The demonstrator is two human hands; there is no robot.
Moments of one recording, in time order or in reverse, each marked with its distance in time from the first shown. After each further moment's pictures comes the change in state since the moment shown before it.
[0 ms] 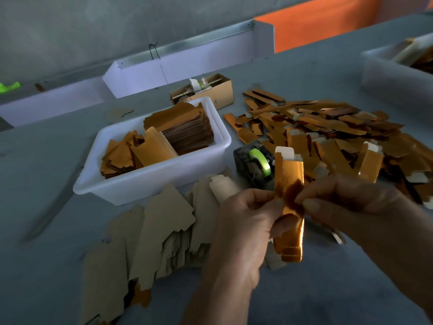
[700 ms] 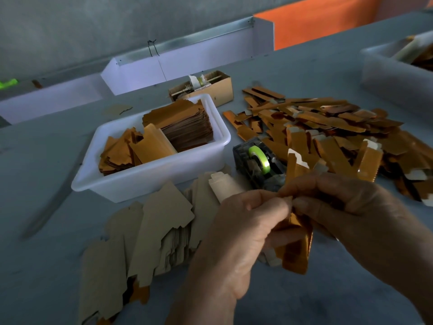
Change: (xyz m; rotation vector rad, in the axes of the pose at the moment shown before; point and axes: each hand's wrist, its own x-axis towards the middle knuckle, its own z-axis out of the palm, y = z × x) left_hand -0.012 0.010 -0.005 0.005 -0.162 -0.018; right_hand 0.001 -0.011 0.010 -0.238 0.000 -0.090
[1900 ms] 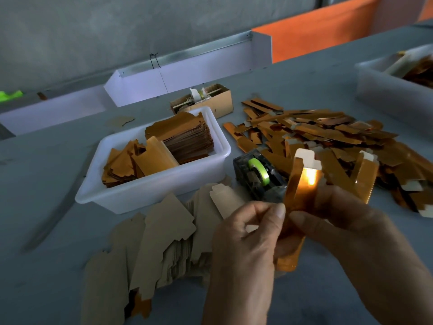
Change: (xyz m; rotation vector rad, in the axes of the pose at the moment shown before) left_hand -0.015 -0.007 0.012 0.138 0.231 0.200; right_hand -0.009 -0.009 0.012 0.381 0.166 0.270
